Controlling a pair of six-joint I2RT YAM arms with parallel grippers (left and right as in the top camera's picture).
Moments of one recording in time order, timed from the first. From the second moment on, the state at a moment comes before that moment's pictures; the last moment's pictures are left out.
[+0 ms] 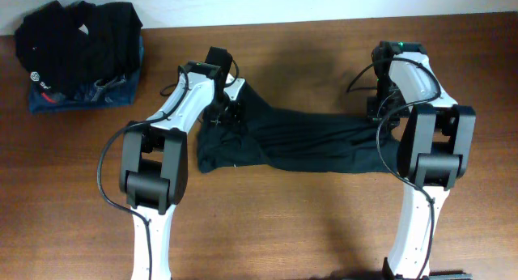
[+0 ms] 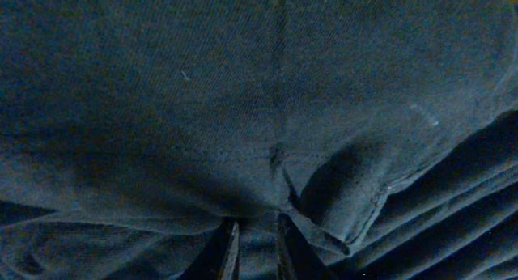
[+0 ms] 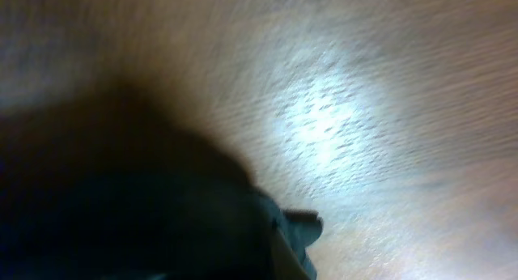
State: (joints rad) left arm -0.30 2.34 1.86 -0.99 0.27 -0.02; right arm -0.09 2.36 1.91 -1.33 0.25 0.16
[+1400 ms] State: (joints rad) left arm -0.30 2.34 1.86 -0.98 0.26 -0.02; right arm -0.09 2.36 2.15 -1.21 0.43 0.14
